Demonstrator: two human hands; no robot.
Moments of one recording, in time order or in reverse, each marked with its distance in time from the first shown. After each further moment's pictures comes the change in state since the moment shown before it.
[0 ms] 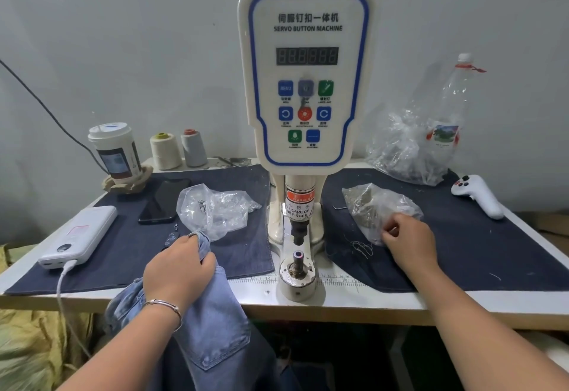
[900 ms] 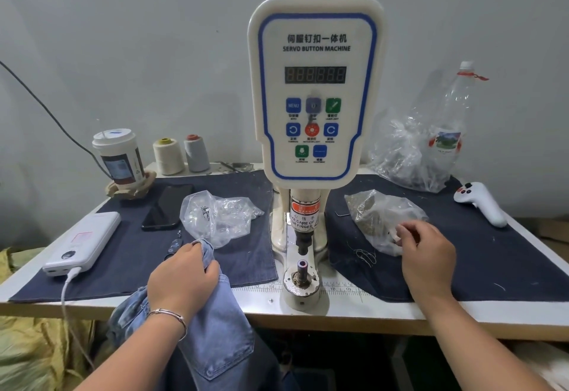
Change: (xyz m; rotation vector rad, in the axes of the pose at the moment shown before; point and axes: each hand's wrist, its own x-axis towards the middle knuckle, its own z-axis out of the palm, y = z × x) left_hand -0.003 0.001 -0.003 -0.009 0.002 -0.002; right_hand -0.034 -0.019 -0.017 0.285 0.352 -0.078
